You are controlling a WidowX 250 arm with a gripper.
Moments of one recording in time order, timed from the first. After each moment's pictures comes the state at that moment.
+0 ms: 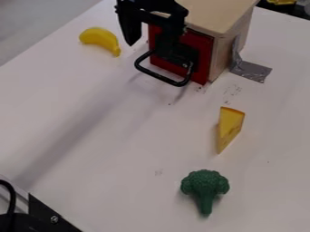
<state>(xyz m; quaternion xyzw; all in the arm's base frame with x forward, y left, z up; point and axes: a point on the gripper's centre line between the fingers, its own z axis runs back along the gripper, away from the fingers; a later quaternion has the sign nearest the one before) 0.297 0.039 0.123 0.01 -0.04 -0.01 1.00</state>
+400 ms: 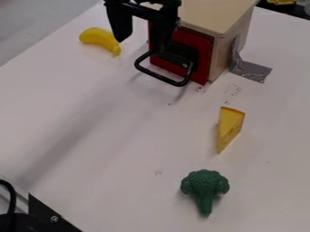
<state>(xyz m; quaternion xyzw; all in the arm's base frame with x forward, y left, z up) 0.273 0.037 0.142 0.01 -0.02 -0.02 1.00</state>
